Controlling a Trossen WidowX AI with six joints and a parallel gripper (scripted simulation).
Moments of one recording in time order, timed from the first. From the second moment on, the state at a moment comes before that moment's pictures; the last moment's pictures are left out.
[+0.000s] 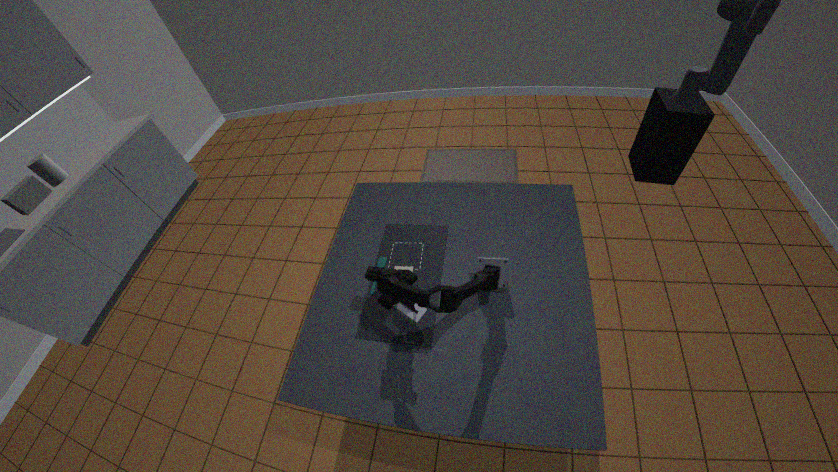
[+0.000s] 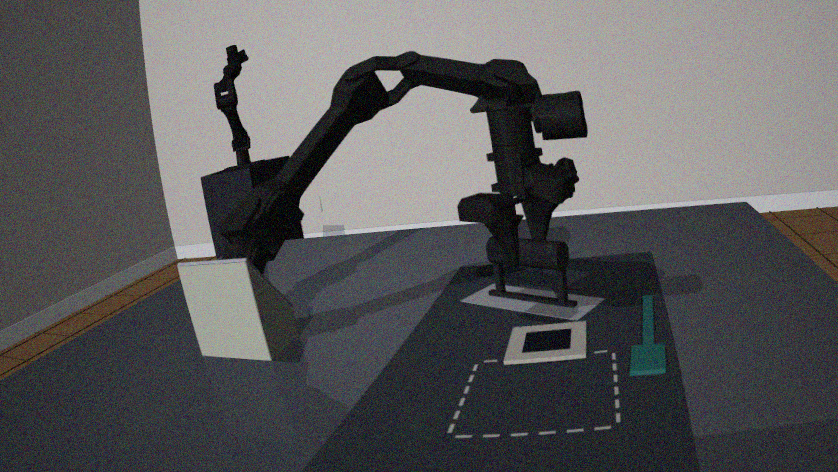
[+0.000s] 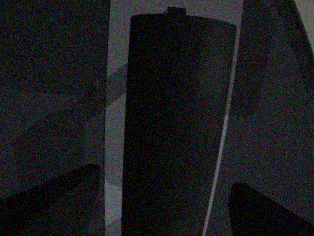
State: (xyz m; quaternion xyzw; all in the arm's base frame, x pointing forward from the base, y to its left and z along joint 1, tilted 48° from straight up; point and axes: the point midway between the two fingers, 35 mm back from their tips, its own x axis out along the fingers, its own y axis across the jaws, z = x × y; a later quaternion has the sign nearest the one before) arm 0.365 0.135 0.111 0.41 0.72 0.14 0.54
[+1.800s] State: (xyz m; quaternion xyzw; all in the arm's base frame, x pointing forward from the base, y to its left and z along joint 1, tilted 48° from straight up) arm 0.365 0.131 0.113 0.39 0.72 0.15 0.55
